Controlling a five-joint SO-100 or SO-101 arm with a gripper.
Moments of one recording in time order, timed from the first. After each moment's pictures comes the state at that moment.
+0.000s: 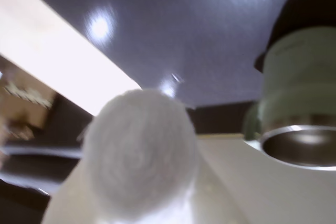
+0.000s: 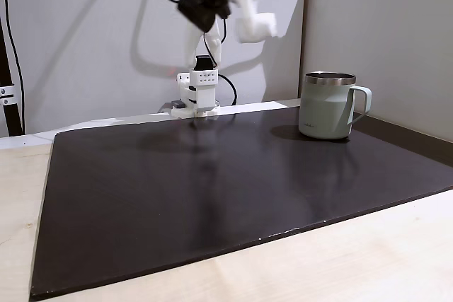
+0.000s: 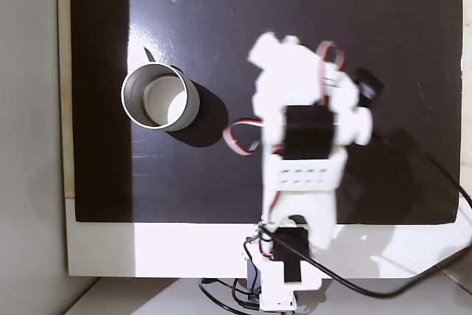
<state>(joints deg) -2.7 82.7 44.3 100.7 32.3</state>
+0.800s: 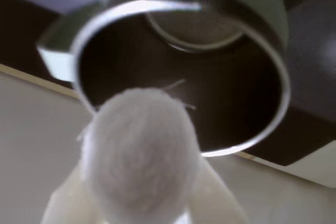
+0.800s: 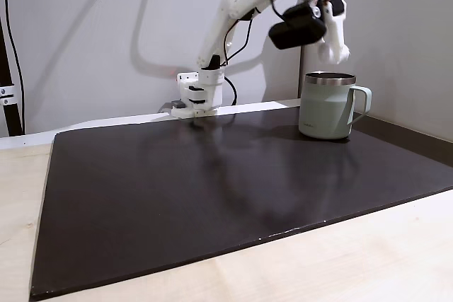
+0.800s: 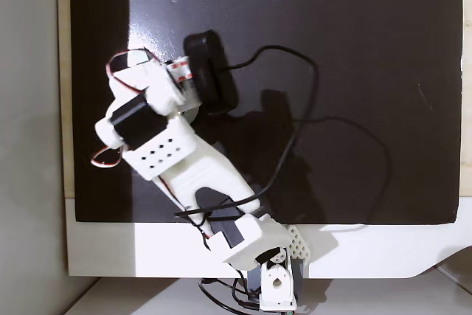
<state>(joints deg) -34.1 62.8 30.8 102.1 16.0</state>
